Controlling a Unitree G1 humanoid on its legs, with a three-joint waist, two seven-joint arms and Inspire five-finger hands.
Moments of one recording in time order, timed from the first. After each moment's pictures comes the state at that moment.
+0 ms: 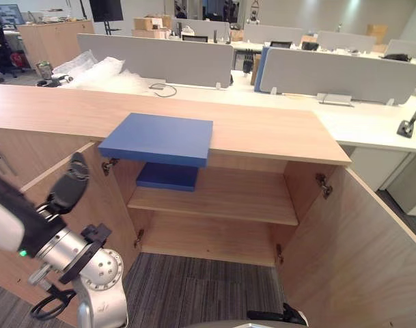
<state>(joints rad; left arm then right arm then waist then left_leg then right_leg) 0.23 -0.05 0.29 -0.65 0.69 0.06 0.83 0.09 0.02 -0.18 1.09 -0.11 0.01 -0.14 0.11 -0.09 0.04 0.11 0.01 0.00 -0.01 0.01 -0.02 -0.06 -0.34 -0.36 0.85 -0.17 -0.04</state>
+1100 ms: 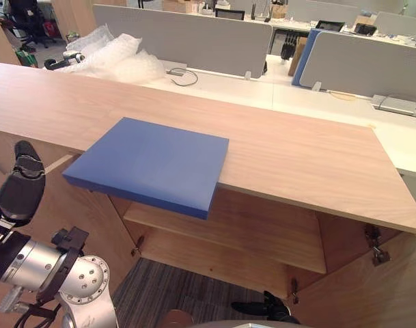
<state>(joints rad) 0.24 -0.05 0.33 -0.75 0.63 0.02 0.88 0.05 0.07 -0.11 1.10 -0.06 0.00 -0.15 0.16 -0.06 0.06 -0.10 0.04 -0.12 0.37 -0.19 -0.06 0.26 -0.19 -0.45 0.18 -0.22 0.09</state>
